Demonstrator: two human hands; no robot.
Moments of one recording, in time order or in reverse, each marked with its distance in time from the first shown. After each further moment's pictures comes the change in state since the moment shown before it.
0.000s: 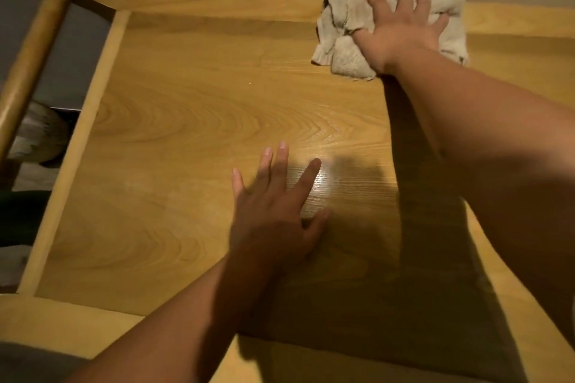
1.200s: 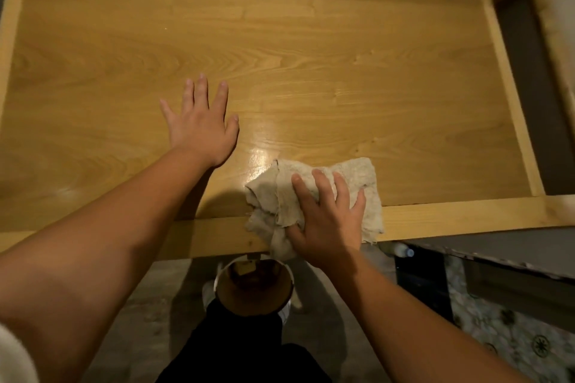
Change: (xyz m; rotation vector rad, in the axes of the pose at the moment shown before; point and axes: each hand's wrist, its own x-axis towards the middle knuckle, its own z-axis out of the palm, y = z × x) left_hand 0.005 0.006 -0.003 0.086 -0.037 -0.045; right_hand -0.463 0.025 0.022 0.062 -0.100 -0.001
